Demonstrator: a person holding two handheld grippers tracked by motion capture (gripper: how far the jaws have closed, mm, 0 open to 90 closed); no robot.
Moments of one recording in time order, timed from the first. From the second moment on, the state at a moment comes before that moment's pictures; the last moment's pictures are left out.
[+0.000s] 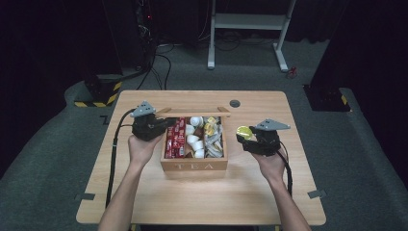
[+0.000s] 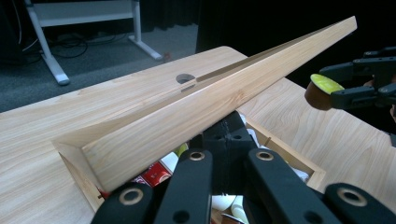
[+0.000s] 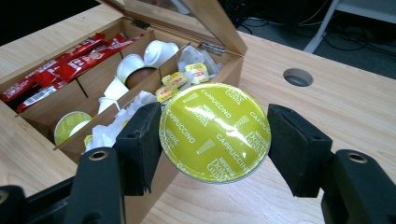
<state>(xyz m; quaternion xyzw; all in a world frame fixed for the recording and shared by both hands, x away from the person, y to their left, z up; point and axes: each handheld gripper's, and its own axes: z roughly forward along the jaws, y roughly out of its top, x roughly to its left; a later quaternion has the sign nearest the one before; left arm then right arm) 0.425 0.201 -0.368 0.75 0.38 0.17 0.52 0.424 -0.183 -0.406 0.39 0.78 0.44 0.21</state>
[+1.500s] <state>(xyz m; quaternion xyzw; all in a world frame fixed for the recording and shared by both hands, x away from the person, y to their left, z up) 0.419 0.207 -0.375 0.75 0.38 0.17 0.51 0.437 -0.253 -0.461 0.50 0.75 0.38 0.23</state>
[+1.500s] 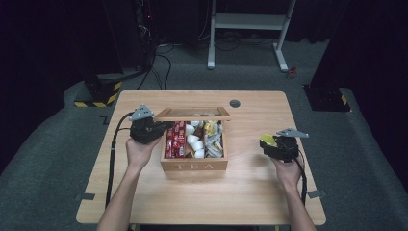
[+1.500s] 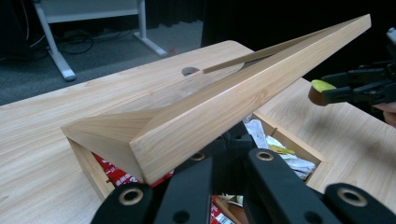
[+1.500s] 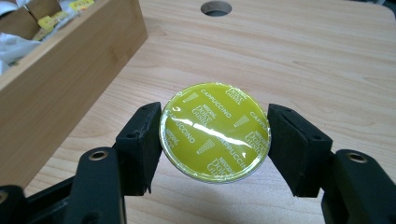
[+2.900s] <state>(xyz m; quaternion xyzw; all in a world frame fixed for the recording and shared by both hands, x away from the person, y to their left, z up) 0.419 0.208 -0.377 0.75 0.38 0.17 0.52 0.437 -0.248 -0.491 0.49 0.75 0.38 0.21</state>
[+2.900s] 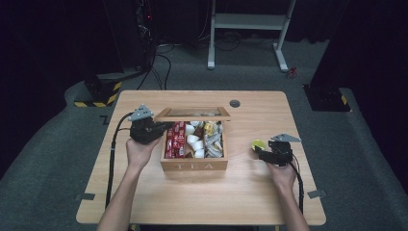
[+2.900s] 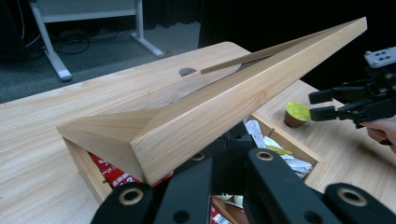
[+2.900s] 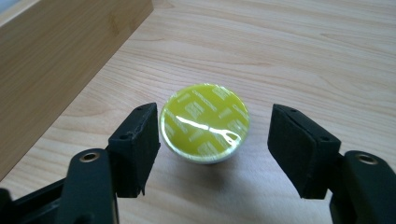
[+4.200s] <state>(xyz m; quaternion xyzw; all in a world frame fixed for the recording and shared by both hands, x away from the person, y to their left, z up) 0.410 0.210 -0.390 0.75 0.38 0.15 0.52 0.393 -0.273 -0.521 0.52 0.75 0.33 0.24</state>
